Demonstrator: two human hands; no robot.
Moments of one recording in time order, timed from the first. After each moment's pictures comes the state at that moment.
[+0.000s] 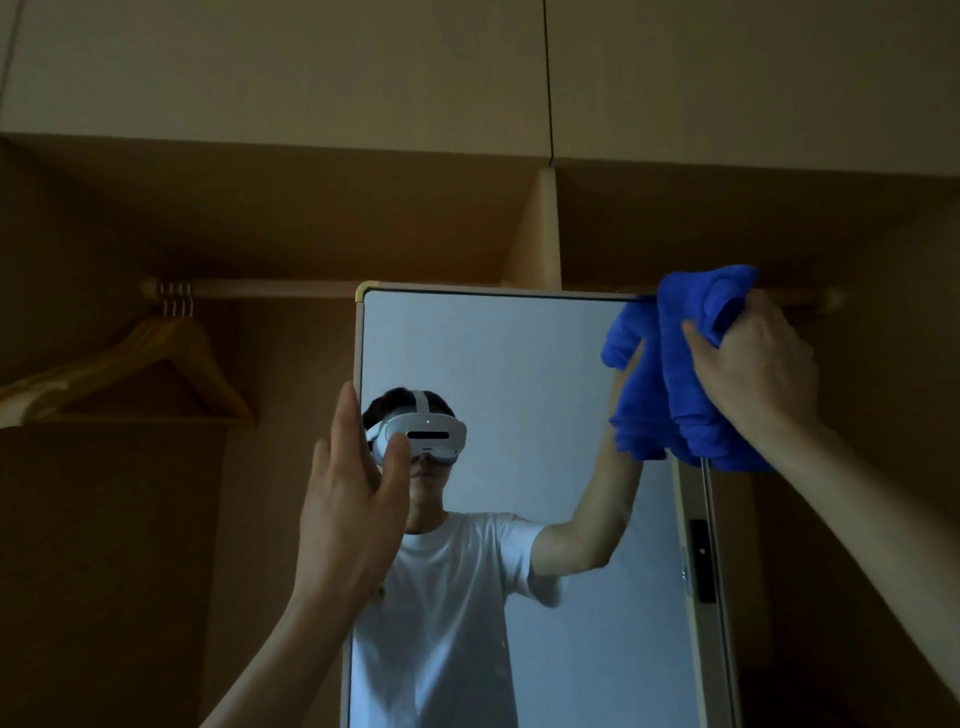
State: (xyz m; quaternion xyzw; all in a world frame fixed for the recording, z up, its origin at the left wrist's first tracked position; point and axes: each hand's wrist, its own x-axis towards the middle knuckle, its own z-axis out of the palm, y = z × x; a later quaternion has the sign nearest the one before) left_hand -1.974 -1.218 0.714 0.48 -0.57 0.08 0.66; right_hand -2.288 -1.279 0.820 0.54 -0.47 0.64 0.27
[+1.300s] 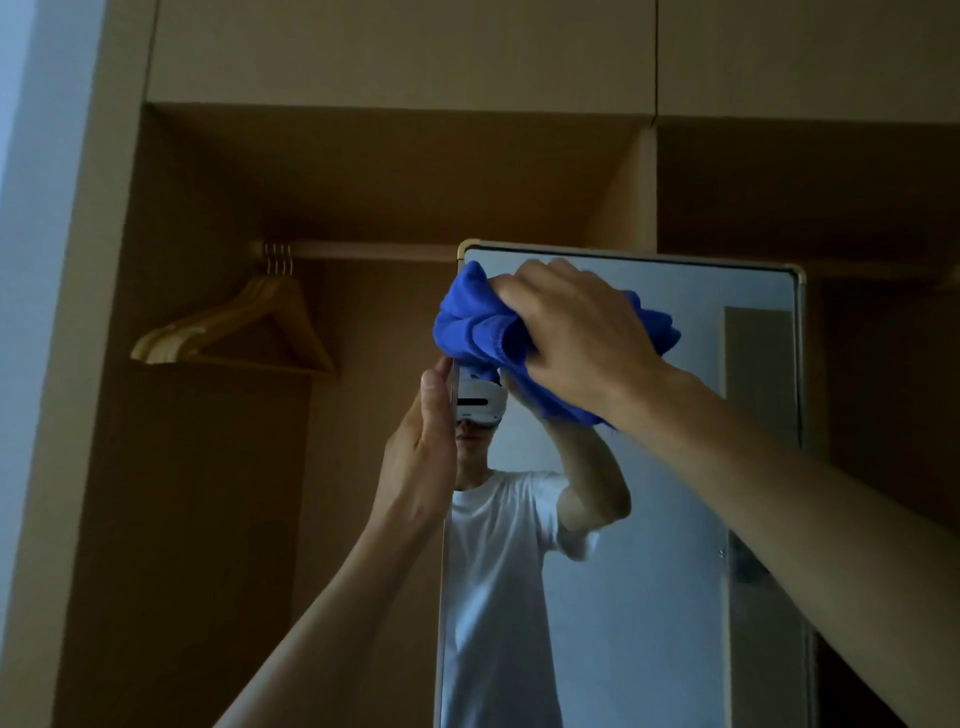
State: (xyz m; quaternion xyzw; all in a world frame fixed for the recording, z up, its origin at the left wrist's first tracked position) left_hand -1.943 -1.204 0.710 0.39 -0.60 -0.08 0.69; right_hand -2.098 -1.206 0.821 0.77 -0.24 0.41 0.42
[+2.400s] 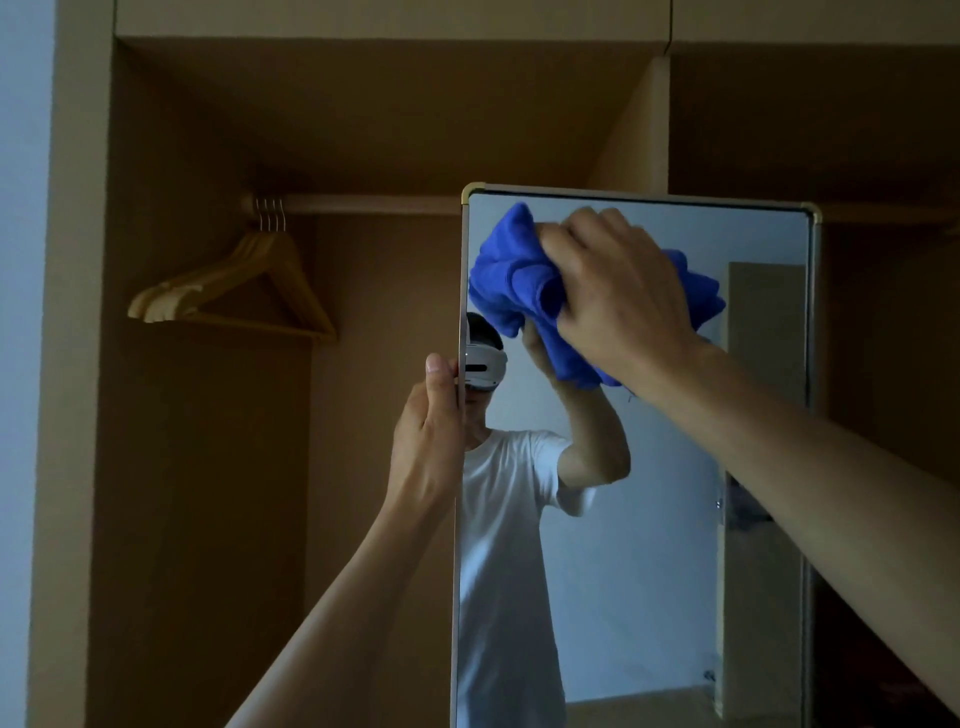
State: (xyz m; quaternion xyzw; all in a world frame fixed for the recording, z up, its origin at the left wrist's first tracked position) left_hand -1.944 -1.209 0.684 0.37 -0.57 -0.10 0.72; right_hand -2.107 -1.220 0.800 0.70 -0.28 0.46 0.46
